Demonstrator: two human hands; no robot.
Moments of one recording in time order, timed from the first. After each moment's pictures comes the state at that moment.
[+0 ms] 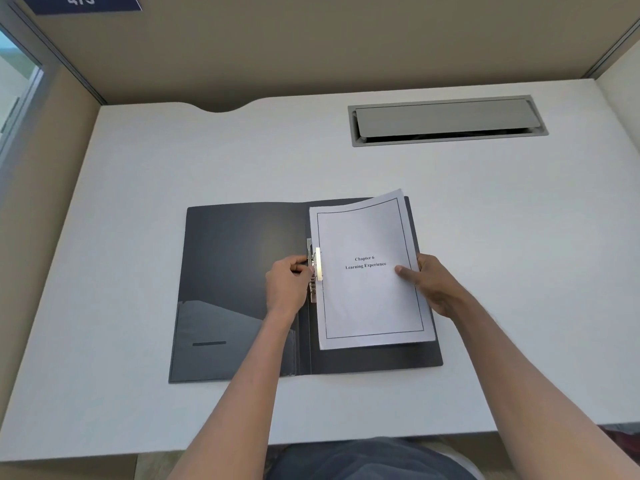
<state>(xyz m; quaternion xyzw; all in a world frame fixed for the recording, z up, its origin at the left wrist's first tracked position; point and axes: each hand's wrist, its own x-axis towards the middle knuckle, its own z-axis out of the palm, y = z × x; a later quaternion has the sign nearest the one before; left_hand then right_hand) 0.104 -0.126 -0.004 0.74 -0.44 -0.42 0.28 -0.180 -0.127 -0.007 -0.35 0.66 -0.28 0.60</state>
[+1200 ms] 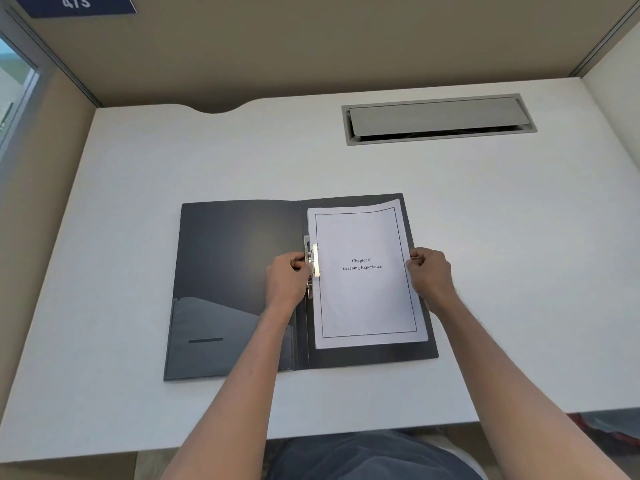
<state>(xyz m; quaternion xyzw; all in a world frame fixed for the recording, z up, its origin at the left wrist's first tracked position) 0.102 -0.128 -0.002 0.74 -0.47 -0.41 0.24 -0.168 -0.119 -0.010 -0.41 0.80 -0.26 0.36</state>
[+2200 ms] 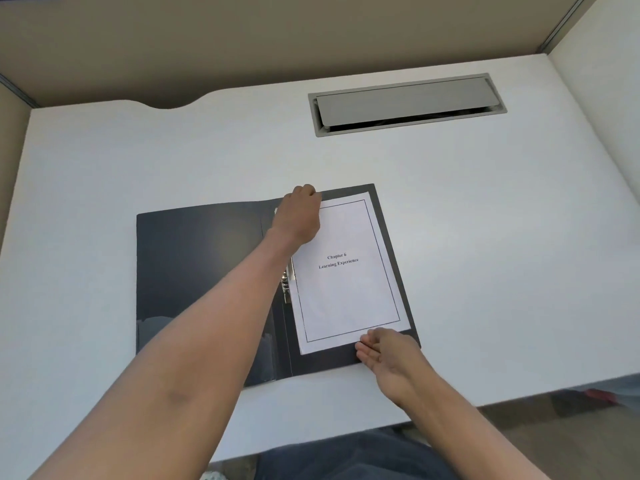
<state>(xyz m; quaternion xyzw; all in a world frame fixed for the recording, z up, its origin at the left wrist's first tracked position) 0.035 -0.261 -0.001 0.54 -0.83 -0.15 -0.01 -0.097 -0.011 0.037 0.12 0.72 -0.34 0.59</state>
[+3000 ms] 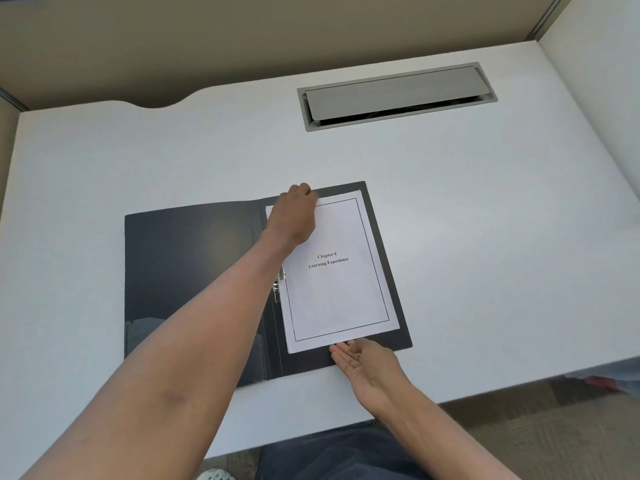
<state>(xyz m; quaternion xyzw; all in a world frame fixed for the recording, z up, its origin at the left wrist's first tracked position) 0.029 -0.251 -0.009 0.53 -0.84 -0.13 0.00 -0.073 0.011 0.028 0.20 0.63 -0.39 0.64</state>
